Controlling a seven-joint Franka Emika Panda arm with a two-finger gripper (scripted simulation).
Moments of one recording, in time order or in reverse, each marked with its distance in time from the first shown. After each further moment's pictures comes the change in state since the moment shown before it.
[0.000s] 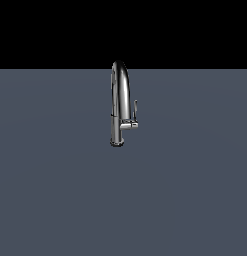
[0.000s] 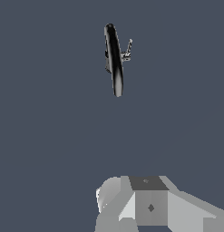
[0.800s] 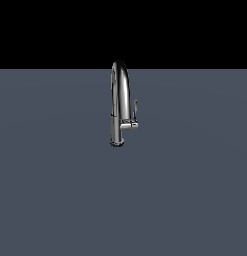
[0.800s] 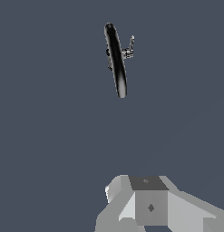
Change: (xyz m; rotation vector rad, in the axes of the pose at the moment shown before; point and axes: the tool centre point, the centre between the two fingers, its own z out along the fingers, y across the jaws) arm 0.025 -0.002 0.003 0.049 -0.060 0.052
